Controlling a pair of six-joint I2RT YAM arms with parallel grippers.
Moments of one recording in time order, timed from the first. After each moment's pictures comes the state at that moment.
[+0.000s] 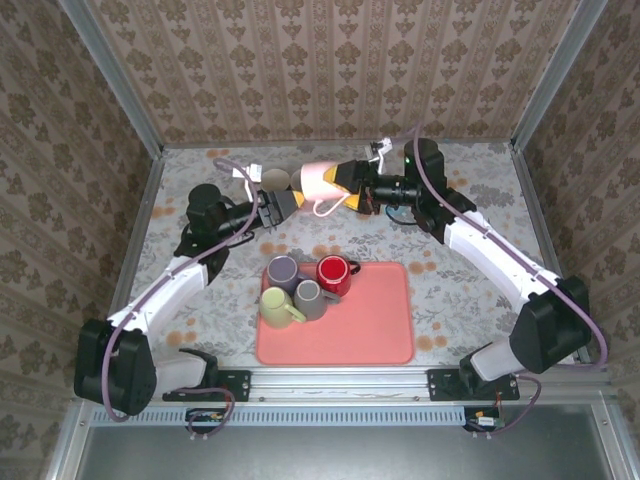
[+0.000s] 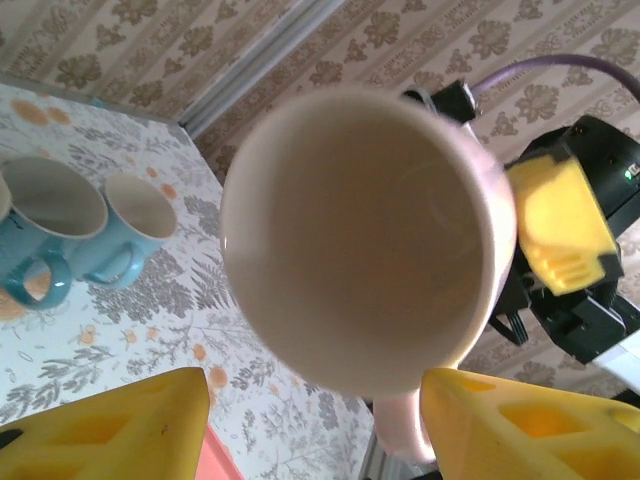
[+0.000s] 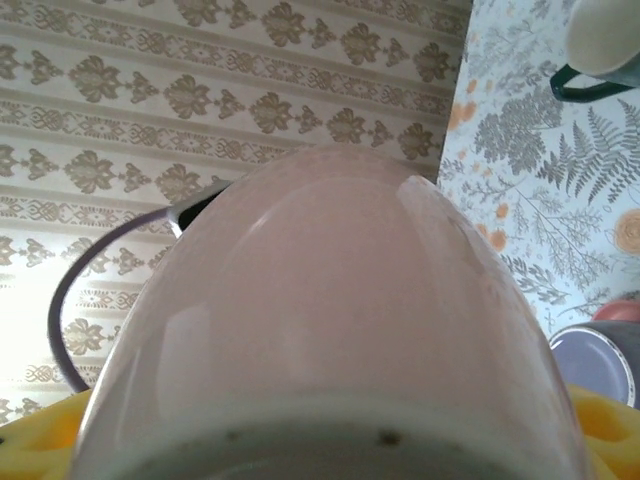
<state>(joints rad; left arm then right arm) -0.37 1.22 0.77 0.46 0.87 -0.89 0.42 1.45 1.23 0.00 -0.78 1.14</state>
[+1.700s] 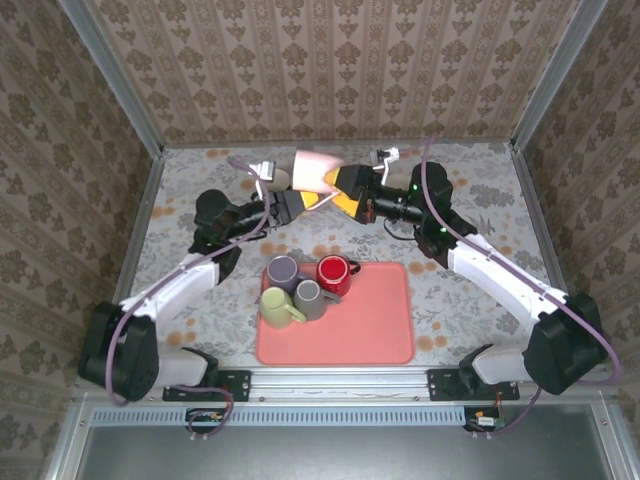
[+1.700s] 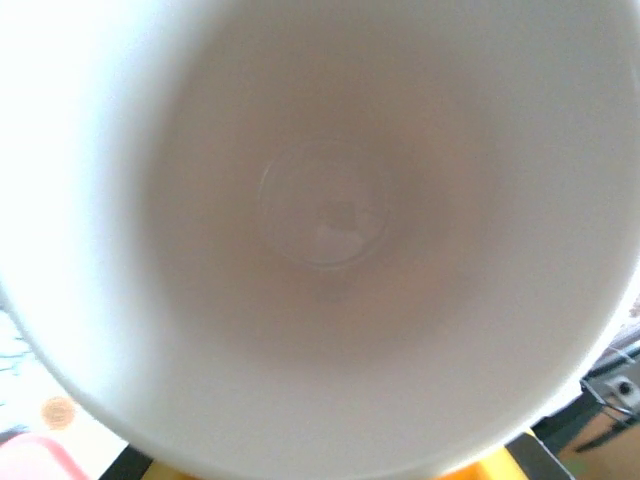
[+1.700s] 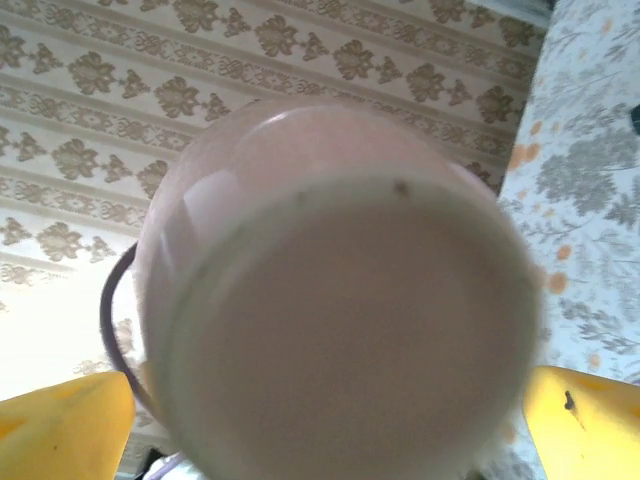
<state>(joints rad) -0.44 1.26 0.77 0.71 0.93 -1.11 0.48 1.32 1.04 0.26 -0.65 1.22</state>
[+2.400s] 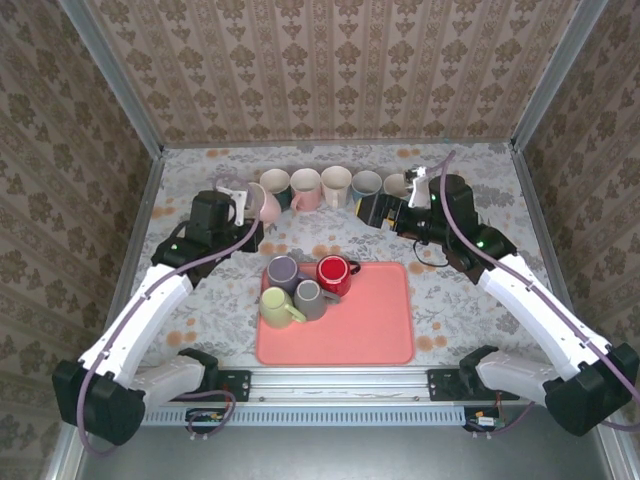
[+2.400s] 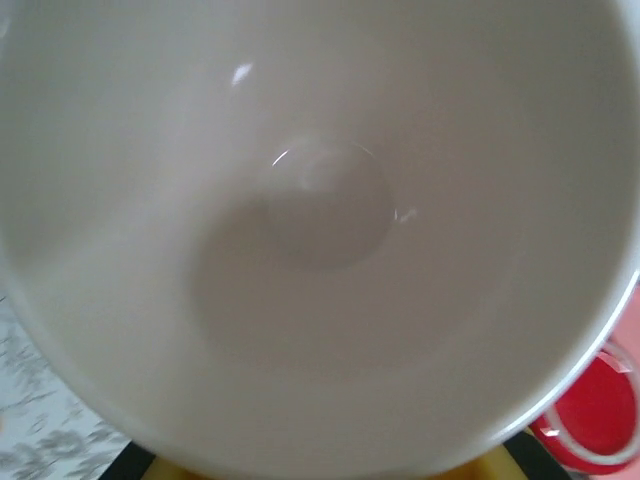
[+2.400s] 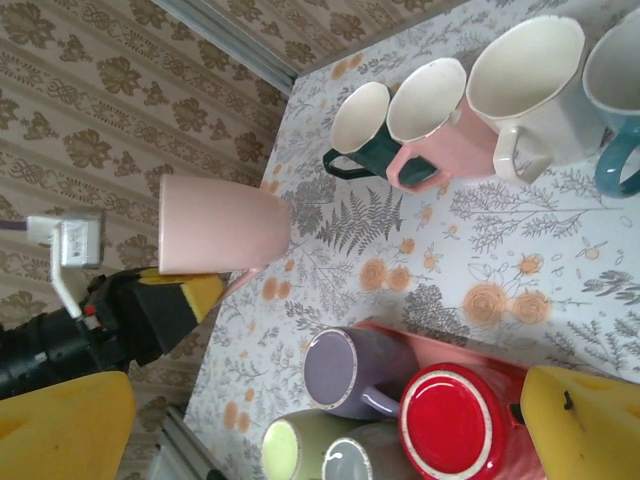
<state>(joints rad) -0.42 1.08 0.96 -0.62 0.05 -0.23 0.44 1.10 1.04 -0.37 -0.35 0.70</state>
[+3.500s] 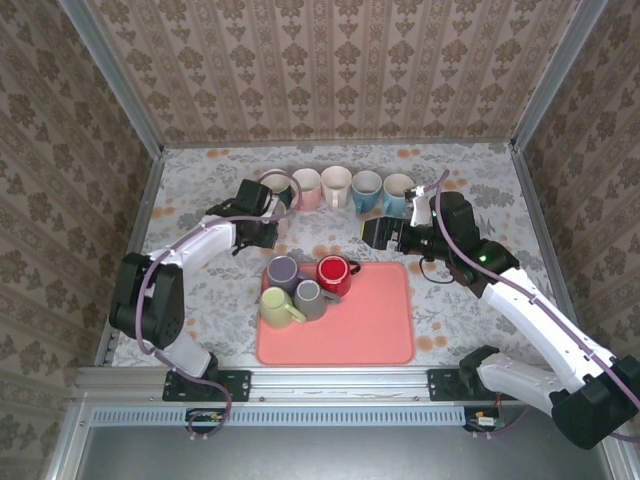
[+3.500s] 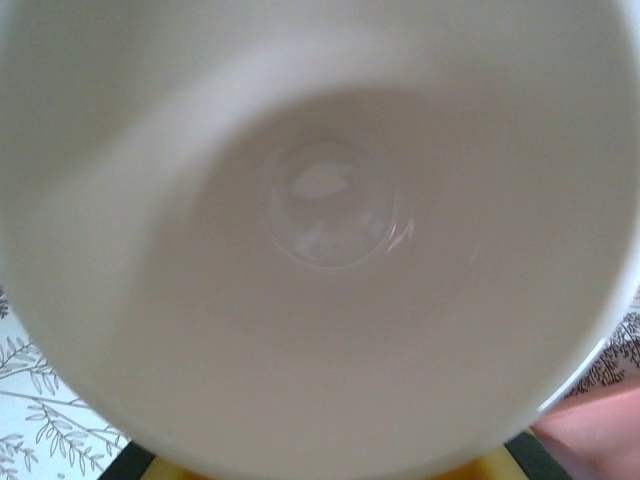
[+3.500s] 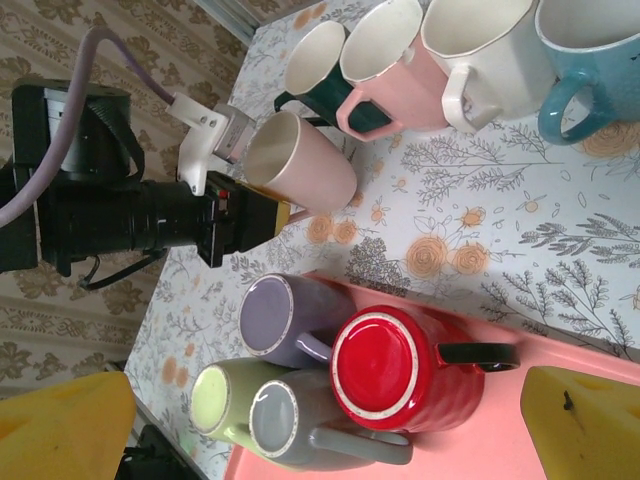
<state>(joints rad) -0.42 1.61 1.08 -0.54 -0.02 -0.06 0.45 1.03 0.93 -0.41 -0.33 0.60</state>
